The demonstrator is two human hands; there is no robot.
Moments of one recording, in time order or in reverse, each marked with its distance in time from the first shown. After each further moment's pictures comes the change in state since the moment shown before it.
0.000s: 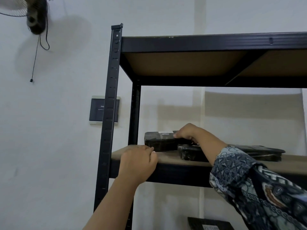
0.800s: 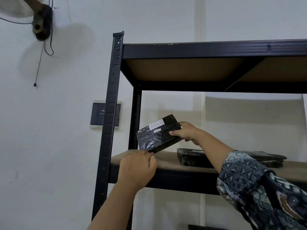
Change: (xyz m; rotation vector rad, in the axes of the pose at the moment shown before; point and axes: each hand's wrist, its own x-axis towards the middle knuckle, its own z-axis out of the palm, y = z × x) left_hand 0.002 -0.002 0.007 -0.017 0.076 -0.016; right_hand -0.011 -0.008 -0.009 0.357 0.012 -0.236
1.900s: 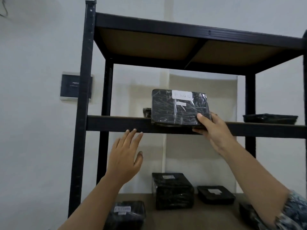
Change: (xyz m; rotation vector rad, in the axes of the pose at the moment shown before) left_hand -0.136 0.062 0.018 -0.194 0.080 0.191; right_hand -0.260 0.093 -0.056 0.631 0.450 -0.147
